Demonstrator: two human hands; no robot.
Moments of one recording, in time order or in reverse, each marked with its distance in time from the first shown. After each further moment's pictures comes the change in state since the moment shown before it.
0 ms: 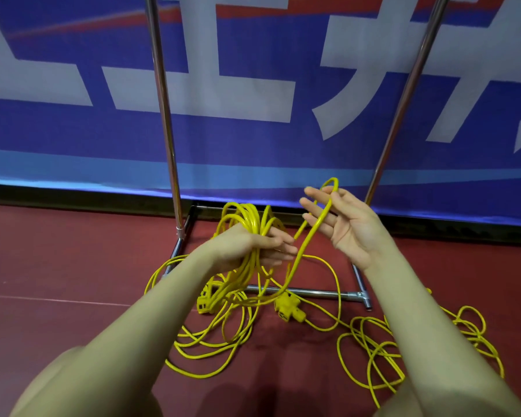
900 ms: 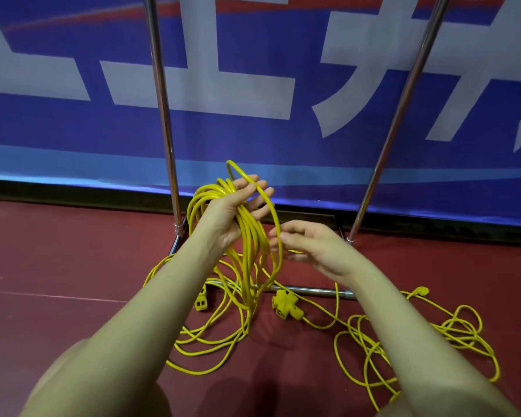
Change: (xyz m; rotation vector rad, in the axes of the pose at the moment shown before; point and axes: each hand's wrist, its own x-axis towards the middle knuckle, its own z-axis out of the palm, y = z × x) left_hand 0.012 0.027 -0.002 -0.592 0.347 0.378; right_hand -0.004 0.037 0.001 -0.665 -0.216 0.208
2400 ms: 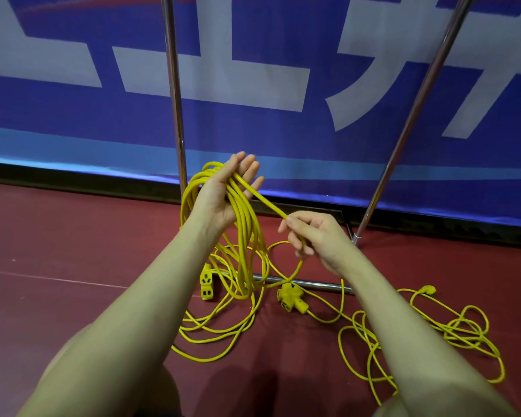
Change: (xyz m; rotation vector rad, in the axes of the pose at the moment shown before) left_hand 0.004 0.023 -0.011 -0.205 0.120 0.029; right_hand 0.016 0.013 0.008 -0.096 0.040 -0.188
